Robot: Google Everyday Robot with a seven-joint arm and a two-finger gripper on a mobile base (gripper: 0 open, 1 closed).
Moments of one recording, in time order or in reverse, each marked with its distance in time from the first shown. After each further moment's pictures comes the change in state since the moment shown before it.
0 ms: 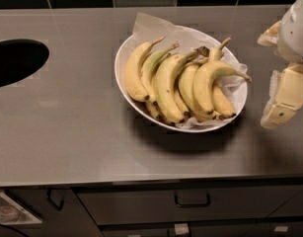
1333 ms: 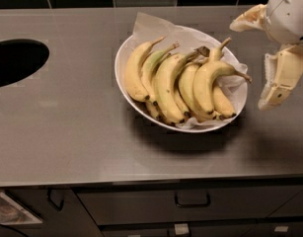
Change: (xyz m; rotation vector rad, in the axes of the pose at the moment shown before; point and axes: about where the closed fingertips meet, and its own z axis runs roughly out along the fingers) arm -0.036 -0.021 -0.001 -0.060 -0.179 -0.279
